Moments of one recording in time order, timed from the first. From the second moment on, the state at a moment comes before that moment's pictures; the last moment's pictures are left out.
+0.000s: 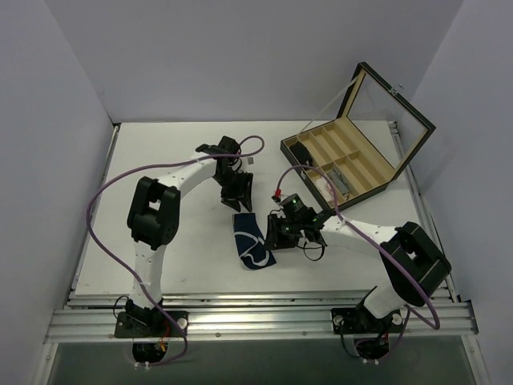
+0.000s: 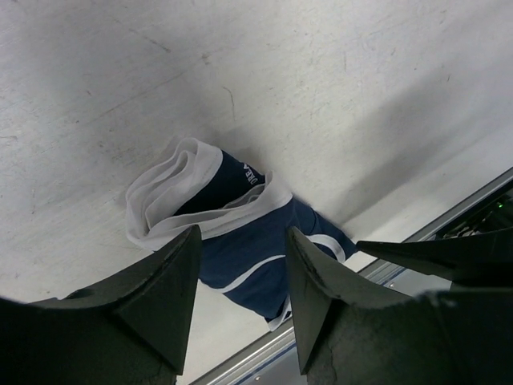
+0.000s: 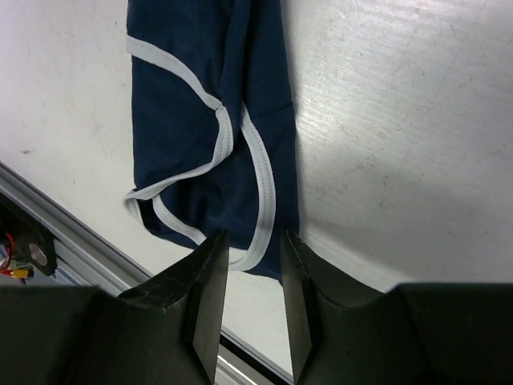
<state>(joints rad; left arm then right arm) -0.48 2.15 1.73 -0.90 0.43 -0.30 0.72 1.51 0.75 -0.19 -0.25 0.61</state>
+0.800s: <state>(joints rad) -0.57 2.23 1.98 -1.17 0.16 -0.61 0.73 1.57 0.70 -0.09 -0.20 0.64</state>
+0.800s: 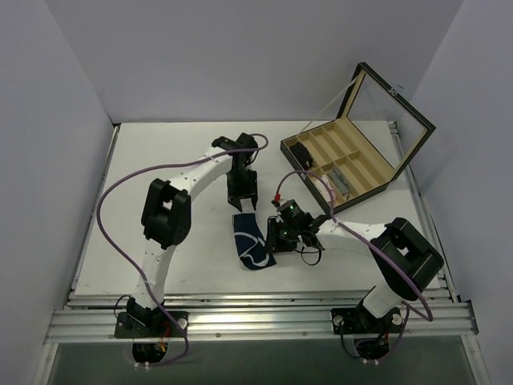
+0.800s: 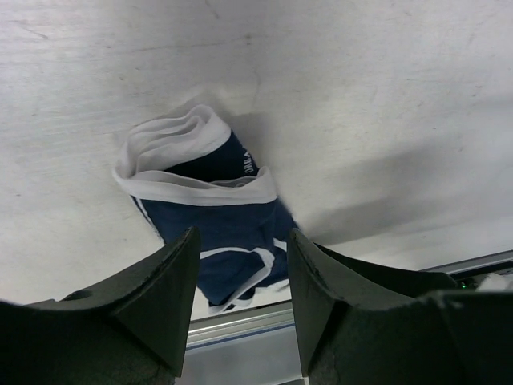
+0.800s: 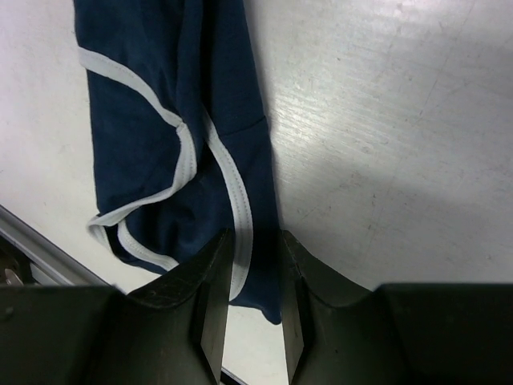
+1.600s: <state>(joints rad) -0.57 2.33 2.01 -1.22 0.13 -0.80 0.76 1.57 0.66 0.00 -0.20 0.66</state>
